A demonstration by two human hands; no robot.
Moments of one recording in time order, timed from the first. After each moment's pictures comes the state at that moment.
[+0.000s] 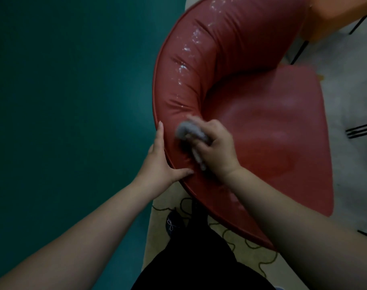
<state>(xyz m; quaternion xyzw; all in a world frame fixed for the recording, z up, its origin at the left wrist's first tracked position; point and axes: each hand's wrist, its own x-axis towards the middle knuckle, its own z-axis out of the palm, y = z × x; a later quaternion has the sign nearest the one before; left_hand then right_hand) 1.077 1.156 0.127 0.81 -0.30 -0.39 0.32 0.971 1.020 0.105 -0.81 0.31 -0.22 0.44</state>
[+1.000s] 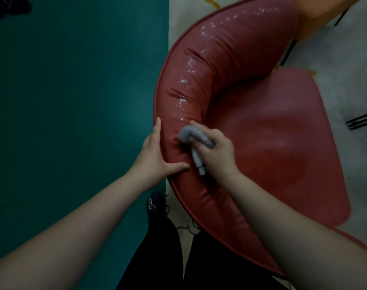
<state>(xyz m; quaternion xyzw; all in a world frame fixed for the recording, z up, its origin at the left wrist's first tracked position) 1.176 1.085 0.137 0.81 -0.38 -0.37 0.25 1.035 0.986 0.095 -0.66 0.44 -0.26 0.56</state>
